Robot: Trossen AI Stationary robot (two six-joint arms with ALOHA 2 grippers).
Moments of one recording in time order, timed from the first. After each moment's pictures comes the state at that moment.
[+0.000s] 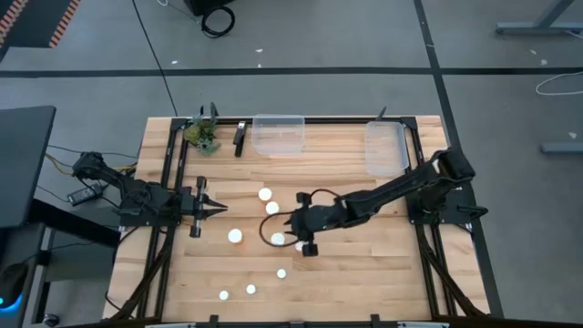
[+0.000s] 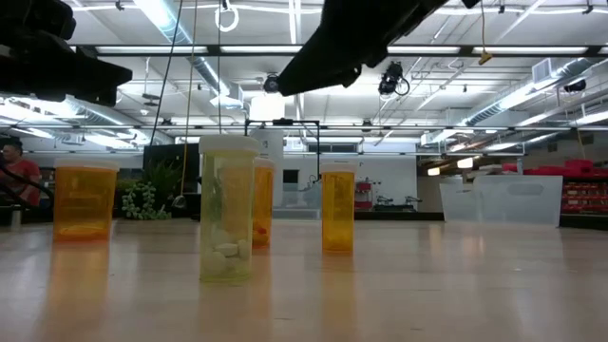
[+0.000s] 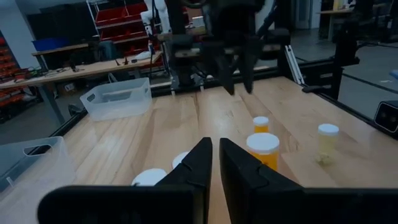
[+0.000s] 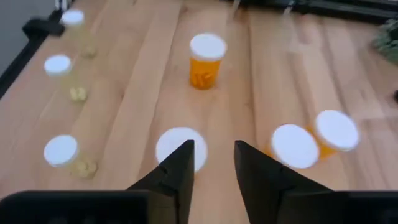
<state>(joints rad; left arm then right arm) -0.46 0.15 0.01 0.10 -0.45 0.12 0.29 1.77 1.18 -0.08 0.21 0.04</state>
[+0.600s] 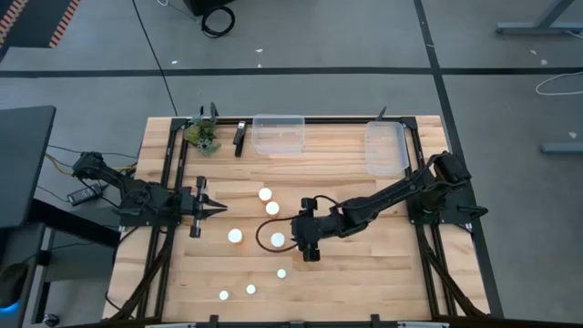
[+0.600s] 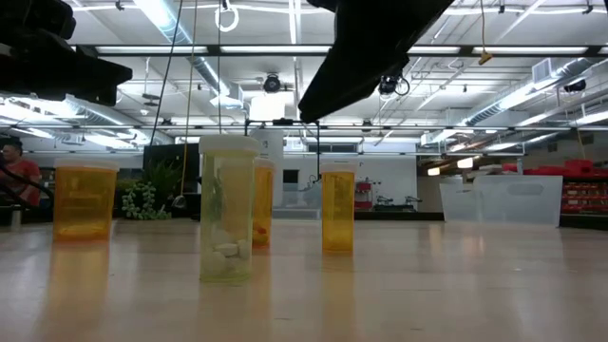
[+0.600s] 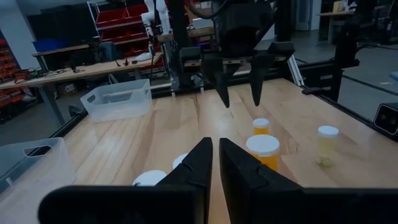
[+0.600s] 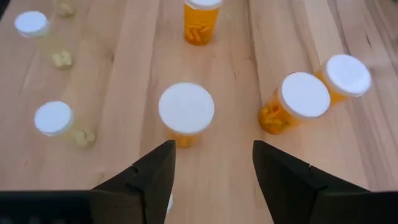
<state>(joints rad) -0.46 0.15 0.01 0.11 -0.45 0.12 0.34 1.80 1.24 -0.27 0.29 0.19</state>
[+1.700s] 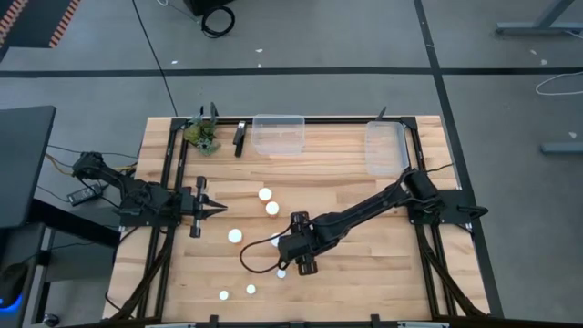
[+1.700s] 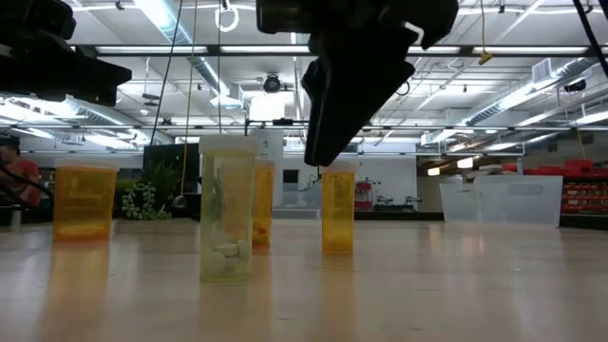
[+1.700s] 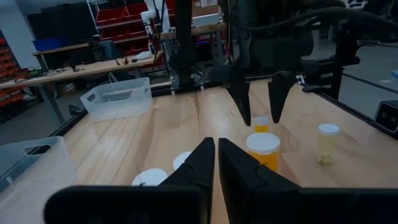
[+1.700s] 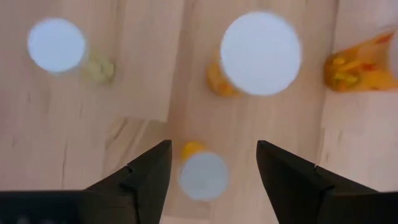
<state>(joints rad) -0.46 0.15 0.01 0.10 -0.45 0.12 0.37 2.11 1.70 -0.83 0.18 0.20</state>
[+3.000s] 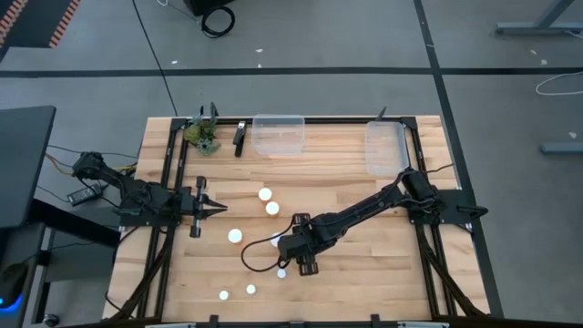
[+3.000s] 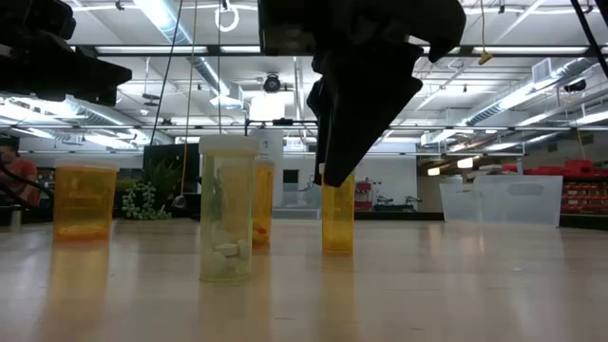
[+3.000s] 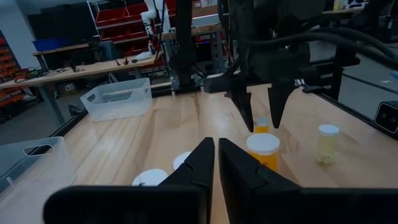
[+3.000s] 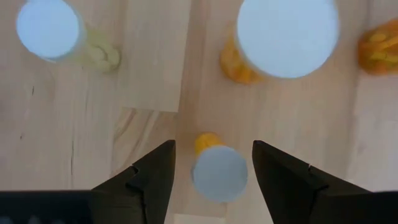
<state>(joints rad) -0.46 0.15 0.01 0.10 -0.45 0.12 0.35 2.13 1.67 -0.81 0.11 0.24</state>
